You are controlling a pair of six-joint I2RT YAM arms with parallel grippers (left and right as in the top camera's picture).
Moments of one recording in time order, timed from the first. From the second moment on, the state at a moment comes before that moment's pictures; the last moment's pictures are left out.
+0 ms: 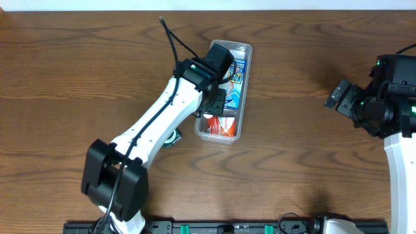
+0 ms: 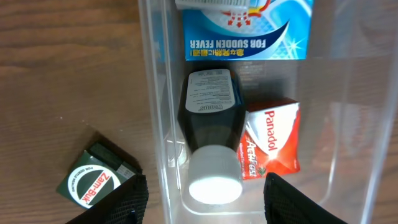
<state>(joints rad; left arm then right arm) -0.57 1.86 1.58 -1.11 -0.04 -0.36 -0.11 1.28 1.36 -1.18 0.02 0.45</state>
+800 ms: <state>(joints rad) -0.58 1.90 1.58 -1.11 -0.04 -0.36 -0.11 1.28 1.36 -1.18 0.02 0.45</state>
